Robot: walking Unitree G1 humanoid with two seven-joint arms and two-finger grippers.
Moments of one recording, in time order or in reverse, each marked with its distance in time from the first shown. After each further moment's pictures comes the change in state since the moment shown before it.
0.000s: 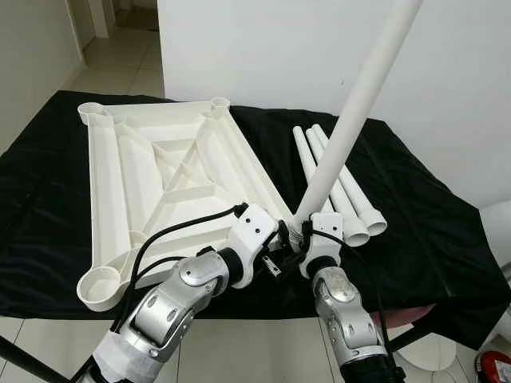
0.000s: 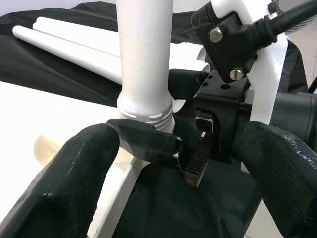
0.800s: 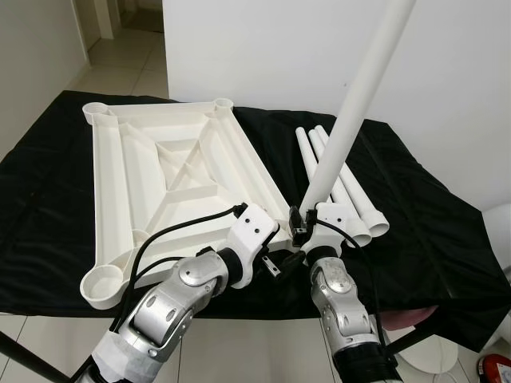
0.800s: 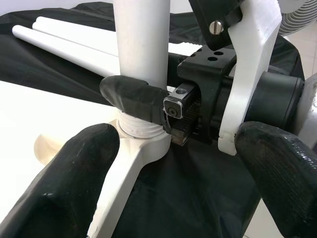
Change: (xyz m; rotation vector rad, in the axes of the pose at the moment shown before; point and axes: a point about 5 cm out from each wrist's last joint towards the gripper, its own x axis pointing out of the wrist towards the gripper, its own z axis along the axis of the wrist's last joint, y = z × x) left arm 0.000 0.001 0.000 -0.005 -0.001 0.015; right arm 0.009 0.011 0.013 0.056 -0.076 -0.096
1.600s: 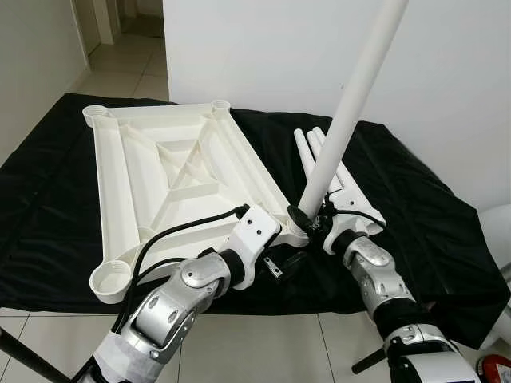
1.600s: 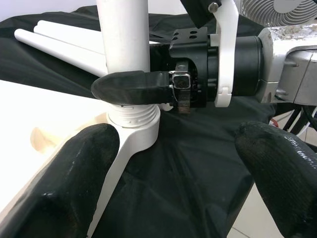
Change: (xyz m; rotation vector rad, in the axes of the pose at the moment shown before) left arm 0.002 -0.004 -0.001 -0.003 0.003 -0.016; right arm 0.035 -0.049 -0.004 -0.085 0.045 0.410
